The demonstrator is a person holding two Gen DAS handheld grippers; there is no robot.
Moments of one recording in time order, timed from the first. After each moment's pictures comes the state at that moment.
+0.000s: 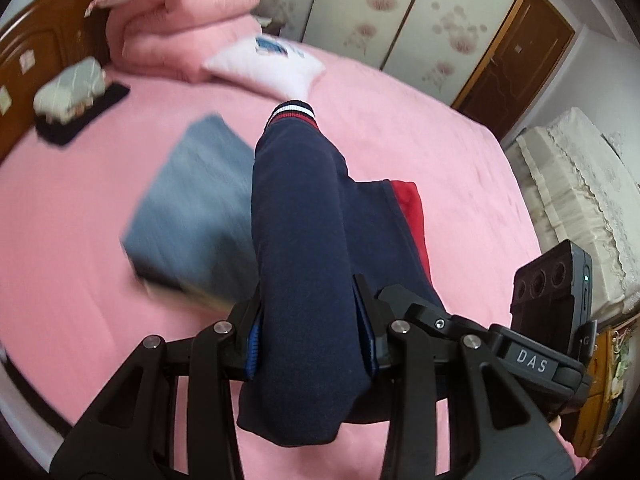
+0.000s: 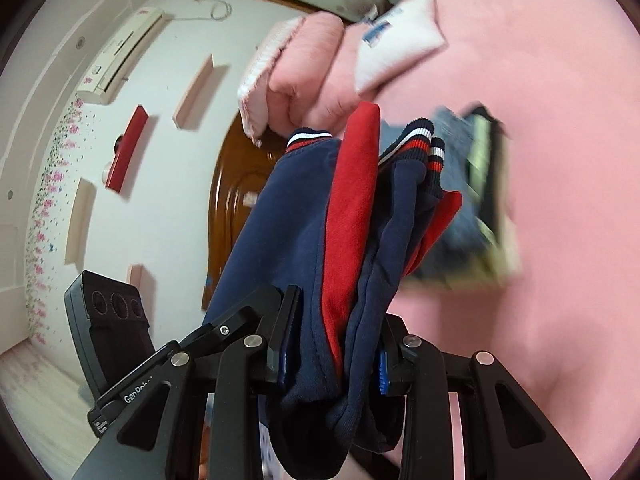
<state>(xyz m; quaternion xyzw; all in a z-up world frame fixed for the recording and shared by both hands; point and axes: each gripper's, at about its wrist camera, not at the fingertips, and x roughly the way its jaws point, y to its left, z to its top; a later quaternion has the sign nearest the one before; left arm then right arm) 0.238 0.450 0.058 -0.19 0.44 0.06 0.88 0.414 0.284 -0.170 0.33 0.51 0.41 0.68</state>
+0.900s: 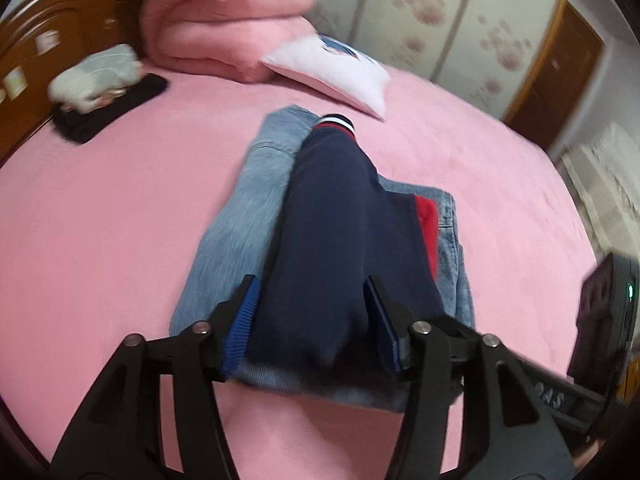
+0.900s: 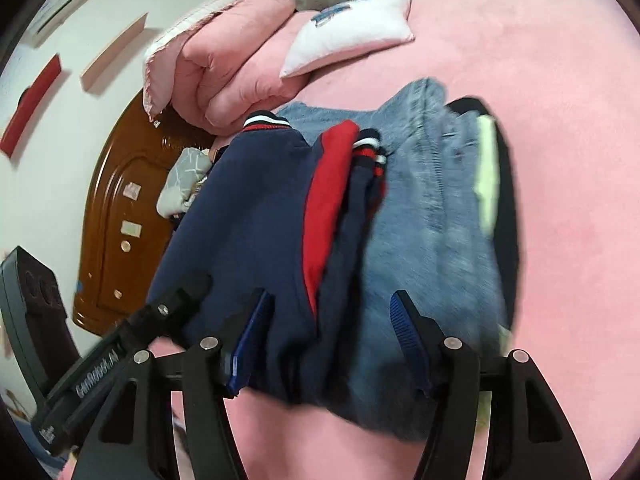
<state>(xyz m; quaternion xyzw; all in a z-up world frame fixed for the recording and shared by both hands) 0.272 0.563 -0.091 -0.19 0.40 0.13 0.89 0.464 0.481 -0.267 0.17 0.53 0.30 0.78</state>
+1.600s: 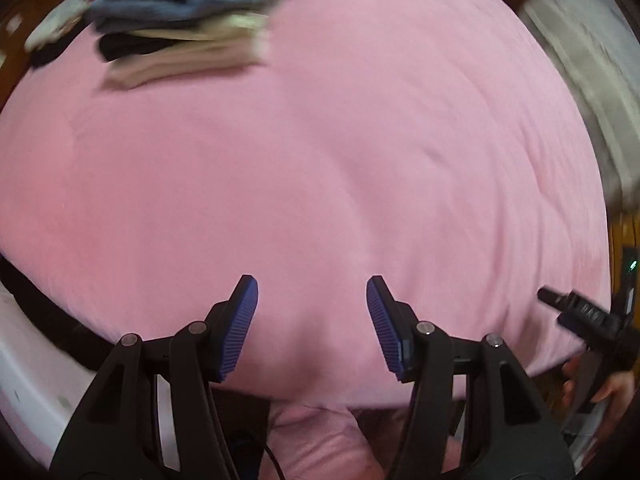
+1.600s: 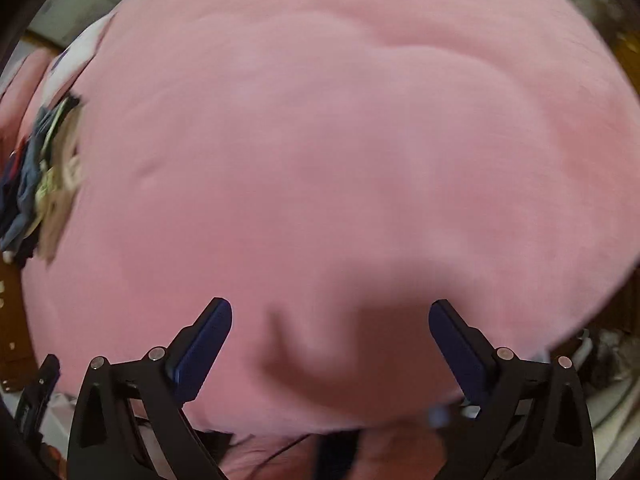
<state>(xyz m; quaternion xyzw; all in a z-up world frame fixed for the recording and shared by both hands) 0.040 0.214 -0.151 -0.09 0.60 0.04 0.79 0.113 -0.053 -0.311 0.15 0.66 -0.08 0.73</state>
